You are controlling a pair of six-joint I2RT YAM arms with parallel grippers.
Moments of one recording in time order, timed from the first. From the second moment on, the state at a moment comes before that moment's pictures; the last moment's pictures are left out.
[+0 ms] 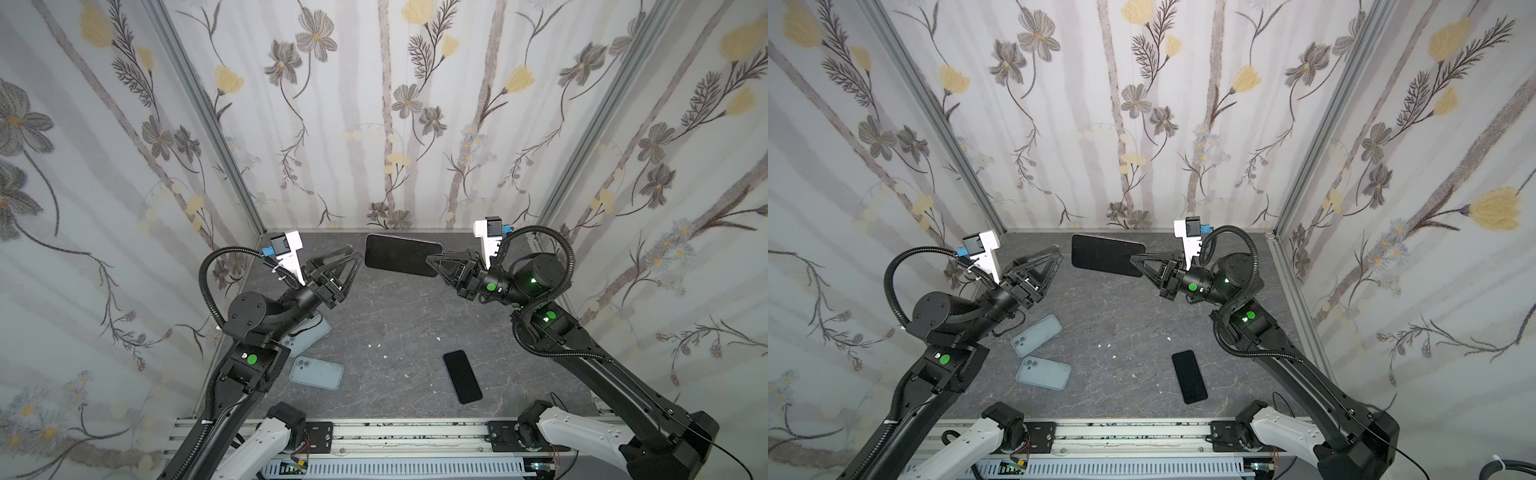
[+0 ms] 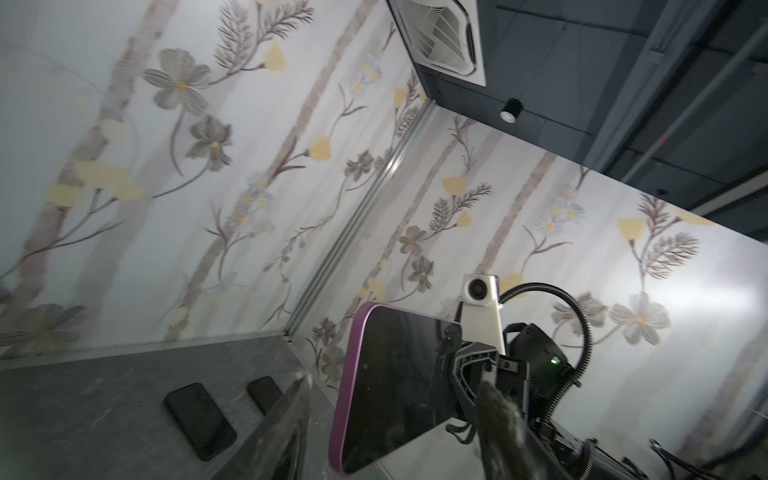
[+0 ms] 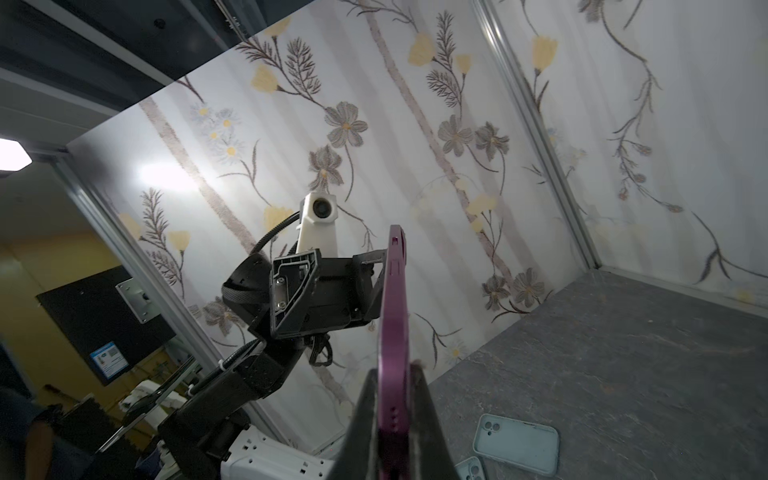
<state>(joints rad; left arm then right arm) -0.44 0.74 0.92 0.13 0.32 -0.75 0.61 1.07 1.06 0.28 -0.61 0.72</state>
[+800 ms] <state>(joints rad) -0.44 0.79 0.60 -0.71 -0.22 -0.99 0.53 0.98 0.98 -0.08 -0.08 0.70</state>
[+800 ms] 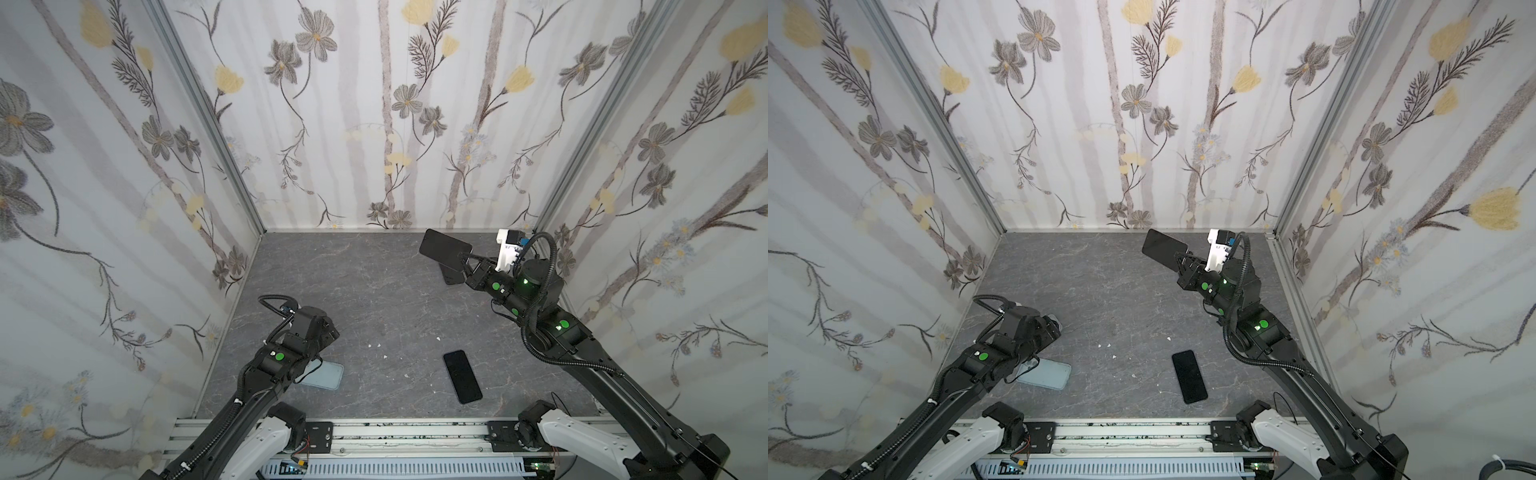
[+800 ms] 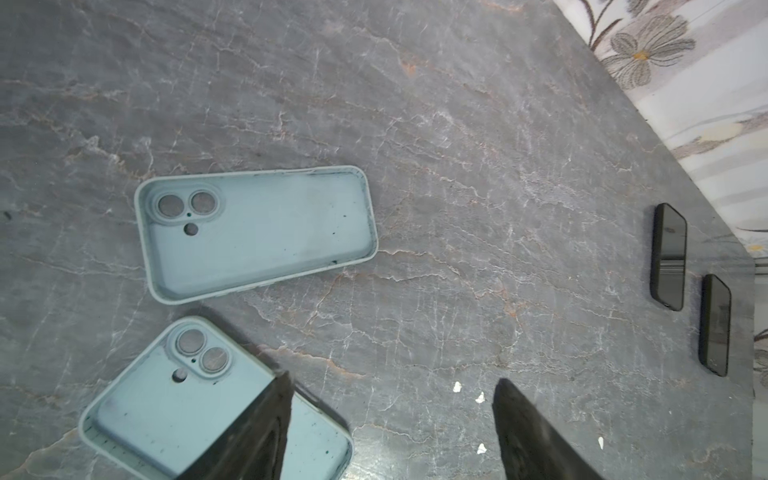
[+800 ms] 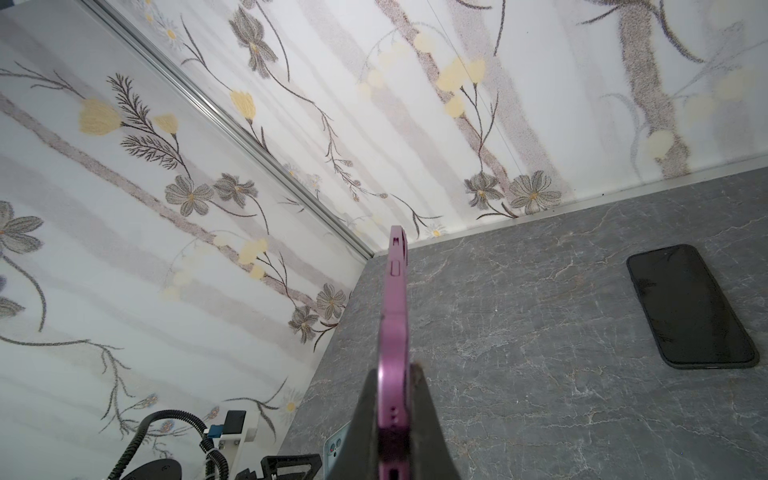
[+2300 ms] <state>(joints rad) -0.44 0.94 0.47 -0.69 0.01 -1.00 0.53 0.98 0.88 -0.09 -0.11 0.73</state>
